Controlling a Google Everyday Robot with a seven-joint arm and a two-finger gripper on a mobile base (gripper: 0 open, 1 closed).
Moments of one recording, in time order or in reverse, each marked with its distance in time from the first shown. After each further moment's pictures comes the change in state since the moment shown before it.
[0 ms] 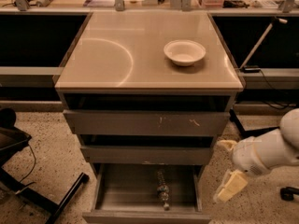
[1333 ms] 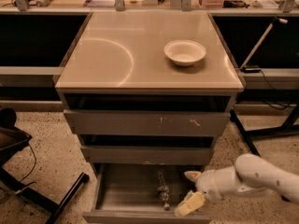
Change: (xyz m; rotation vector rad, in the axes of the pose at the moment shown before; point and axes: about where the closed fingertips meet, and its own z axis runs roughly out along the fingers) arm 0.033 0.015 0.187 -0.203 -0.270 0.259
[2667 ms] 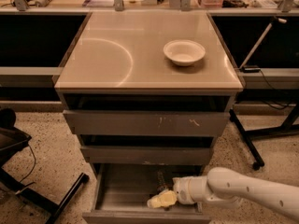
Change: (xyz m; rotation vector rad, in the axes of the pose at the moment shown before) arm -0.002 -0.032 0.095 0.150 -0.080 0.310
